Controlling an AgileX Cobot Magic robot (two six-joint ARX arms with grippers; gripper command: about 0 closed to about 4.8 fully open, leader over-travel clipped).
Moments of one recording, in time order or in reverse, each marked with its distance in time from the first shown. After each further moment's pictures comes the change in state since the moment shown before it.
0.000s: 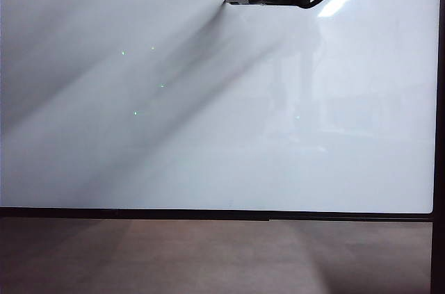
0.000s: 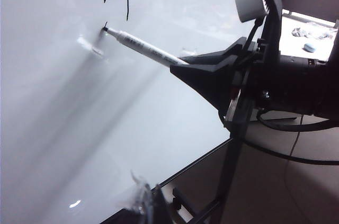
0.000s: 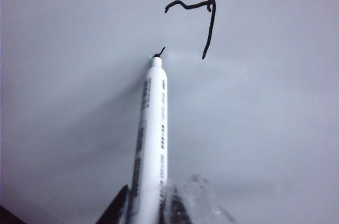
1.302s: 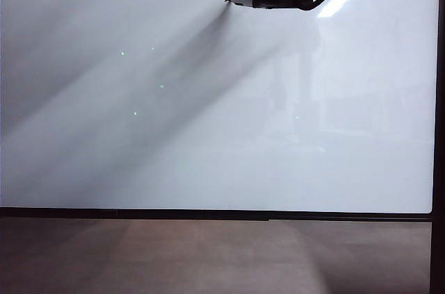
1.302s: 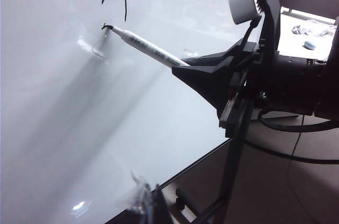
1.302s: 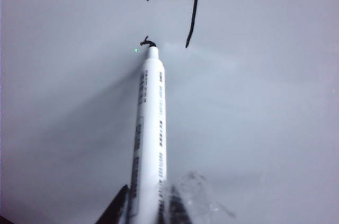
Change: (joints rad) left arm 0.000 0.000 0.000 0.000 0.000 0.022; right arm 0.005 0.000 0.000 -0.026 0.080 0.000
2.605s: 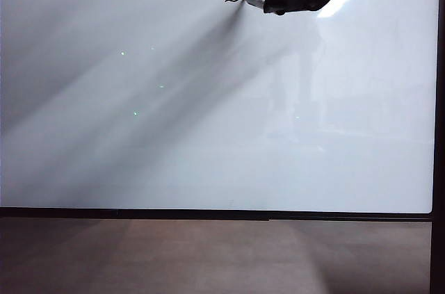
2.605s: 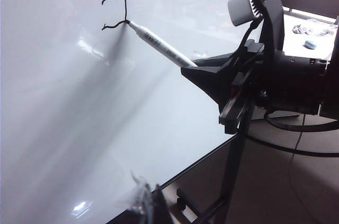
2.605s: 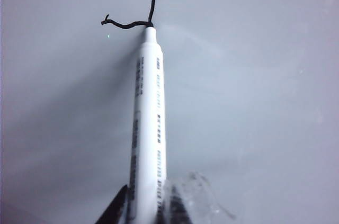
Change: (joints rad) left arm 0.000 -0.001 0.000 0.000 0.000 0.003; right arm 0.002 -0.017 -0.001 -0.060 0.097 0.003
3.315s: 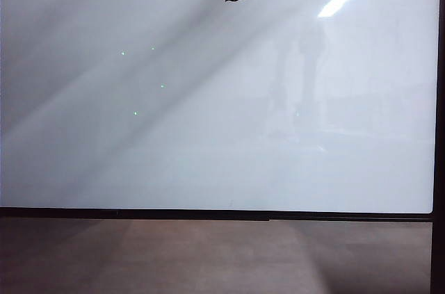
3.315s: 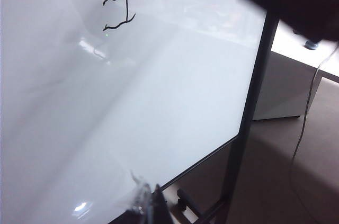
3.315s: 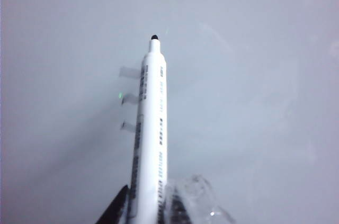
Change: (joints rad) left arm 0.000 -0.003 0.000 0.000 -0.003 0.000; right arm 0.018 -0.285 -0.002 -0.116 0.002 0.057
